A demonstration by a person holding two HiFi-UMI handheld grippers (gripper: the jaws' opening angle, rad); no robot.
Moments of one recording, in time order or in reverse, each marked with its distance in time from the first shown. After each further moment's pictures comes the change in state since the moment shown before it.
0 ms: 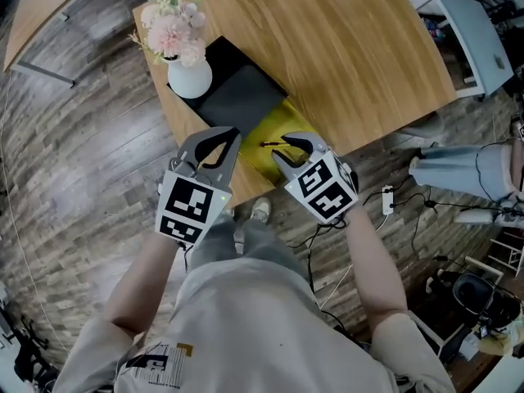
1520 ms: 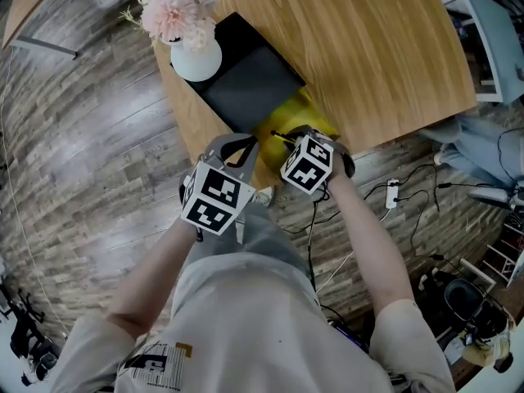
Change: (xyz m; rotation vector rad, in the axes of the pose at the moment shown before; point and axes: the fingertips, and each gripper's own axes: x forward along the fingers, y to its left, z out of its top) left arm 0.062 -0.017 -0.099 -0.095 0.243 -0.077; right arm 0.131 -0.005 -0.106 -0.197 0.351 0.111
